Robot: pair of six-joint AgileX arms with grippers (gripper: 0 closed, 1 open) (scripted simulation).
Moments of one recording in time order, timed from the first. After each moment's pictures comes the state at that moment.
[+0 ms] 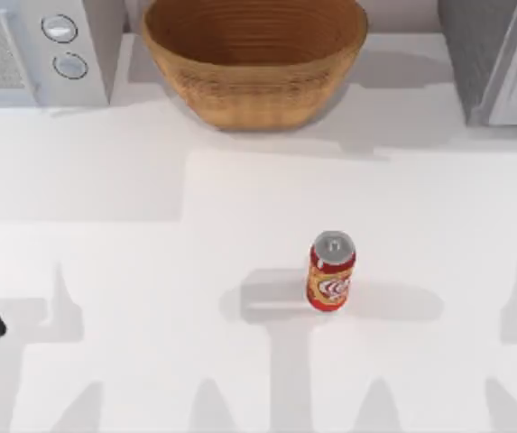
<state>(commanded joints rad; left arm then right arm) 0.00 0.00 0.00 0.00 0.00 0.00 0.00 0.00 0.00 0.00 0.00 0.00</state>
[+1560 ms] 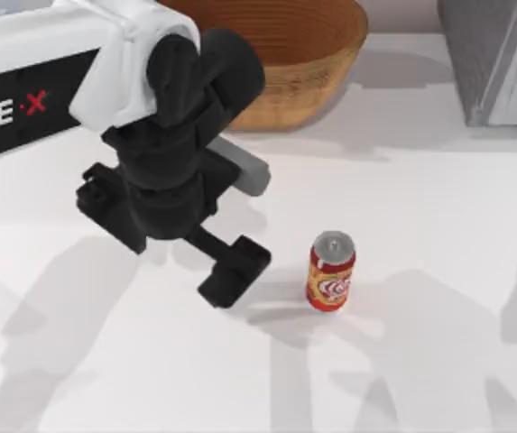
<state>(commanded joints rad) -0.65 1.82 1.44 -1.20 -0.01 0.02 0.00 0.00 0.00 0.00 0.00 0.00</state>
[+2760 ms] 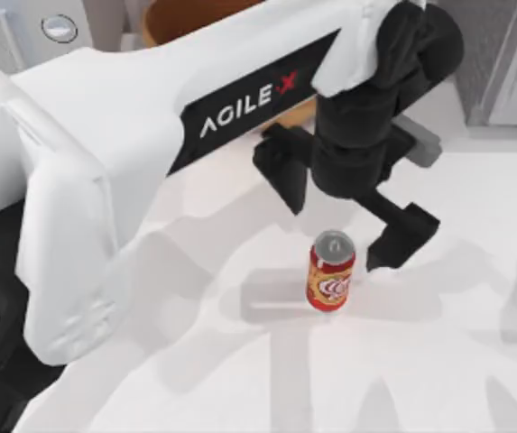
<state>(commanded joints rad) -0.85 2.37 2.25 -1.45 0.00 -0.03 0.00 0.00 0.00 0.00 0.00 0.00</state>
